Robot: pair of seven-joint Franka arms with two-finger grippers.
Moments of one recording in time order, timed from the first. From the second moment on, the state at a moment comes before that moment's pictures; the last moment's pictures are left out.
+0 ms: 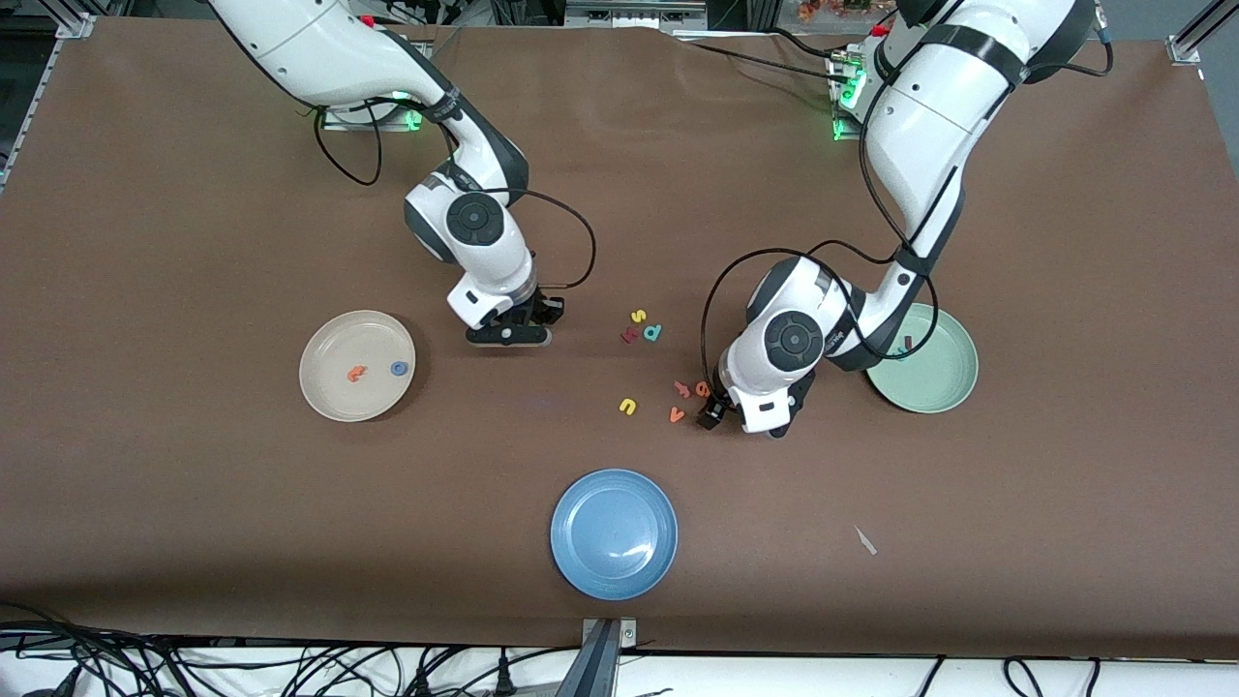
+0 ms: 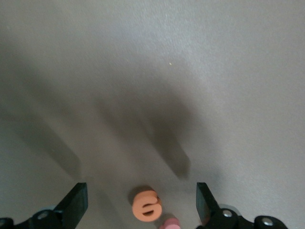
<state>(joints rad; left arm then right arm) -0.27 0.84 -0.28 -1.52 0.06 2.33 -1.57 0.25 0.55 0.36 -1.97 -0.32 2.52 0.80</state>
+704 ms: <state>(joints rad) -0.29 0.86 -0.28 -1.49 0.06 2.34 -1.60 -0.12 0.37 0.35 -2.02 -0.31 2.32 0.20</state>
